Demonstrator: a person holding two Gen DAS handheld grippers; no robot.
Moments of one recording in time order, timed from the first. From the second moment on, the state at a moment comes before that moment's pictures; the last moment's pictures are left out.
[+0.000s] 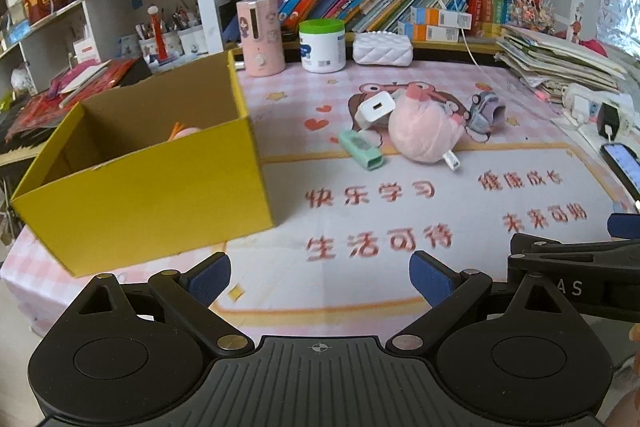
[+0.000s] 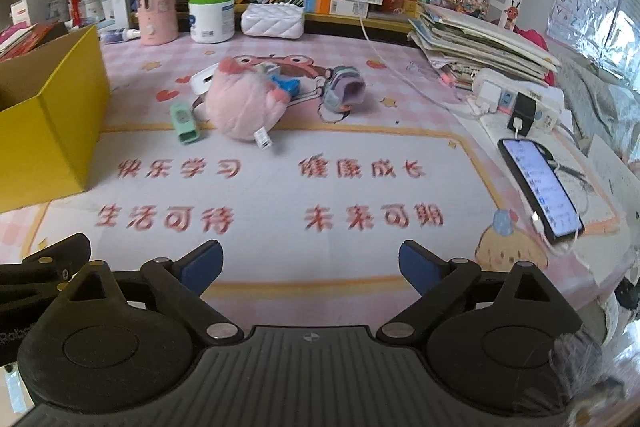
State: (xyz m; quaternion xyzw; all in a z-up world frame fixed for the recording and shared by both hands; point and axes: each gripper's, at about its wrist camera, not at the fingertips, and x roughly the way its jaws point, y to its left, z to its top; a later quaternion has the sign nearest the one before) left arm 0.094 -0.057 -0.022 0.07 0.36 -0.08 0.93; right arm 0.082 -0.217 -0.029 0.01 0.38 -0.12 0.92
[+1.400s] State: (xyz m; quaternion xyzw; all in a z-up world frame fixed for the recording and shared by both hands) left arm 0.186 -0.117 -0.029 0.04 0.38 -0.02 0.92; right arm 0.242 -0.282 -0.028 0.07 0.37 0.09 0.92
